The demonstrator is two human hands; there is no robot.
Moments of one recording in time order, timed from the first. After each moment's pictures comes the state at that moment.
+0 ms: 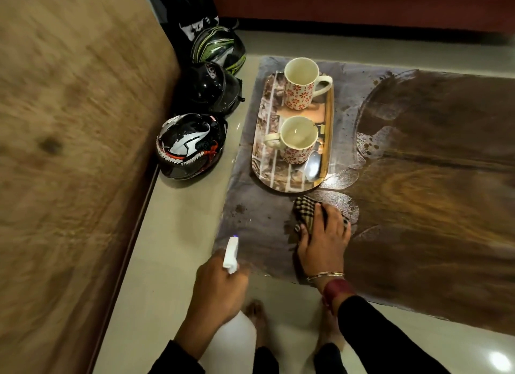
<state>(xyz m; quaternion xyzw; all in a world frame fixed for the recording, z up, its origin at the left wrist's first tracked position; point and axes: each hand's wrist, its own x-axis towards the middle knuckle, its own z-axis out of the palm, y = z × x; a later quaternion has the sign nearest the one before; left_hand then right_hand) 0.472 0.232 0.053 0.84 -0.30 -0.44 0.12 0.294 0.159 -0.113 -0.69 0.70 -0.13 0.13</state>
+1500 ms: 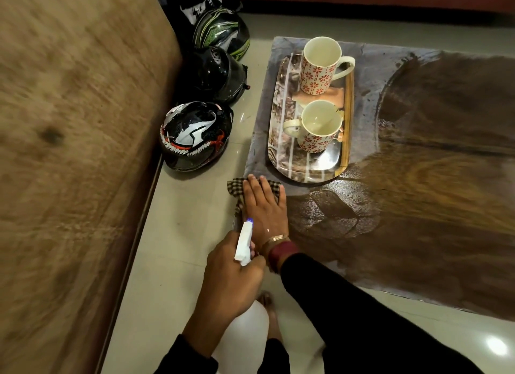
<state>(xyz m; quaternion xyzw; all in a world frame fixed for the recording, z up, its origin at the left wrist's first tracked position) 0.500 0.229 0.040 0.82 -0.28 -0.46 0.20 0.445 0.140 -0.117 -0.82 0.54 -0.08 0.14</state>
